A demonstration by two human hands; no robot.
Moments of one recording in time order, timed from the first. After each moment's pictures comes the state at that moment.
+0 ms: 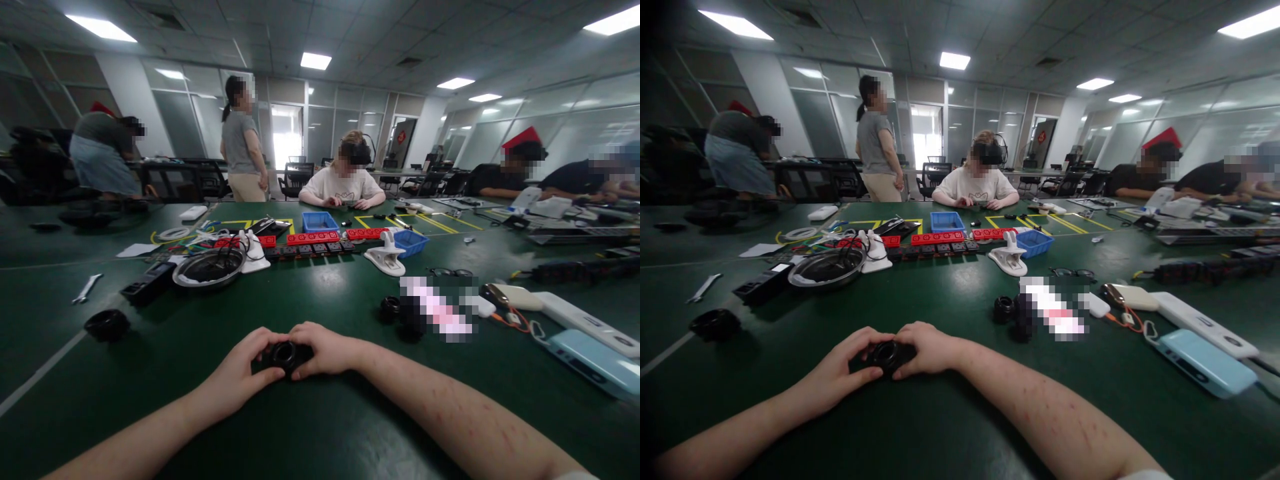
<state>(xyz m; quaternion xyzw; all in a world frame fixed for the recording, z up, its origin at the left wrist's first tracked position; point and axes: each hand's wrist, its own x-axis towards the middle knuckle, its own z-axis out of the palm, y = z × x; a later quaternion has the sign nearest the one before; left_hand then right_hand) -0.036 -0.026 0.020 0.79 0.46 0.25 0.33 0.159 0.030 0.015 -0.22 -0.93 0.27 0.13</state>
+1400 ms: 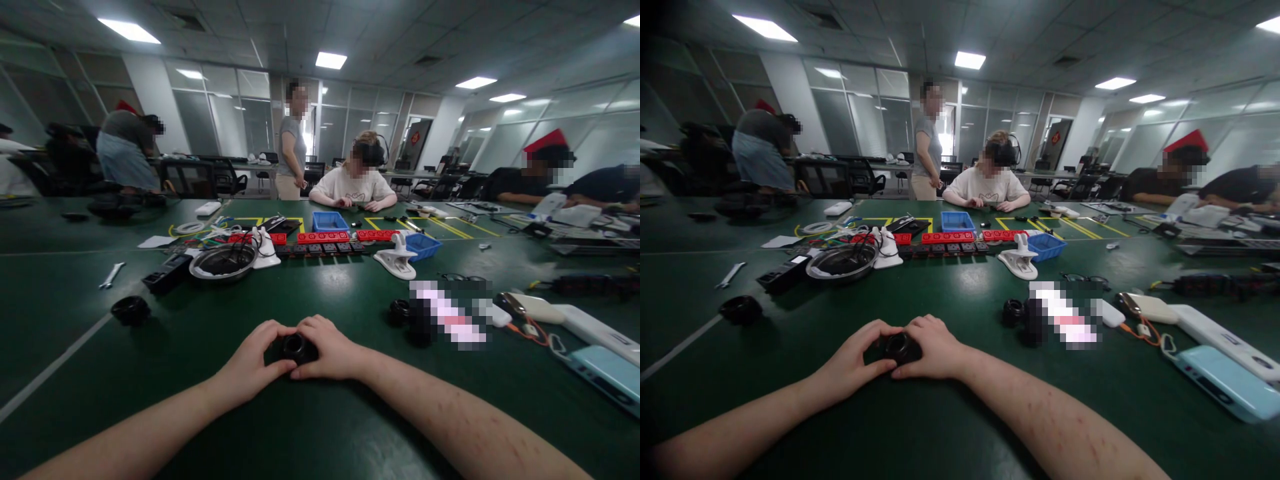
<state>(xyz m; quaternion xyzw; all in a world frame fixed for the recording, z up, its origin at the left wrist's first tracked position) -0.032 -0.029 0.020 0.79 0.47 0.29 0.27 0.153 0.015 0.014 -0.30 -0.92 0.18 0.16</state>
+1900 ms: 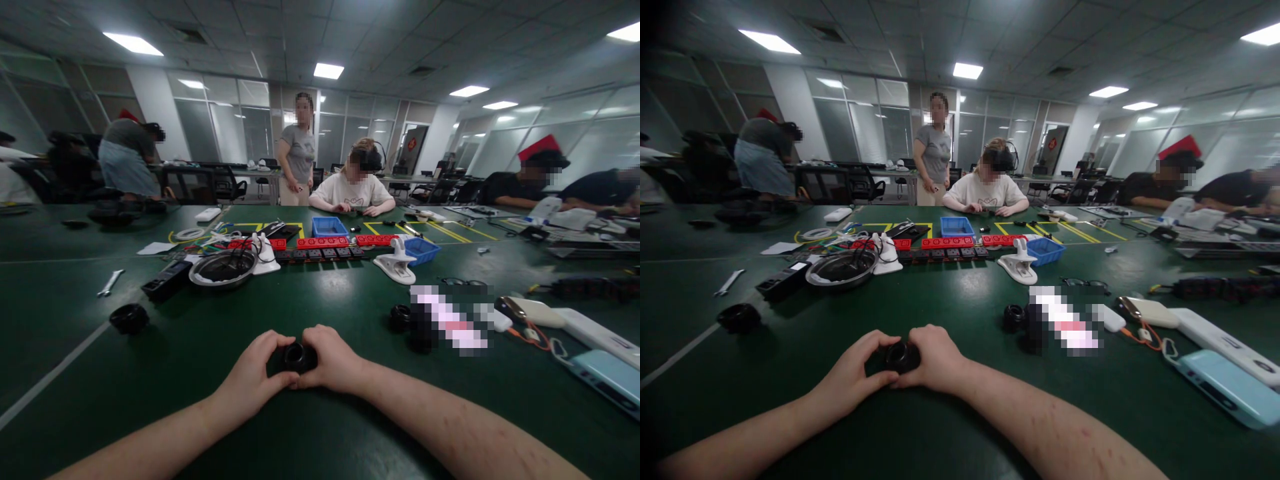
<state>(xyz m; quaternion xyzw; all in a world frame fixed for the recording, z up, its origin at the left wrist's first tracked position) -0.028 -0.033 0.016 0.77 0.51 0.29 0.26 0.148 0.009 0.010 -0.38 -0.90 0.17 0.16</state>
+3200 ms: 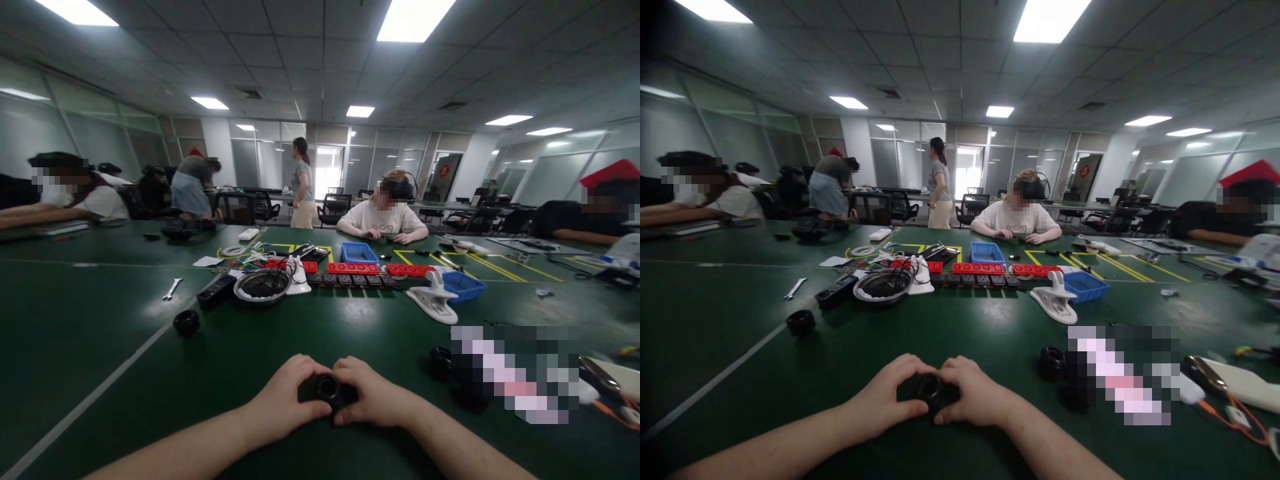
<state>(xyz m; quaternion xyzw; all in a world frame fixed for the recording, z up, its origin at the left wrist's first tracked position) -0.034 -0.035 0.030 0.79 0.47 0.27 0.29 0.160 0.024 0.020 -0.27 -0.92 0.27 0.10</state>
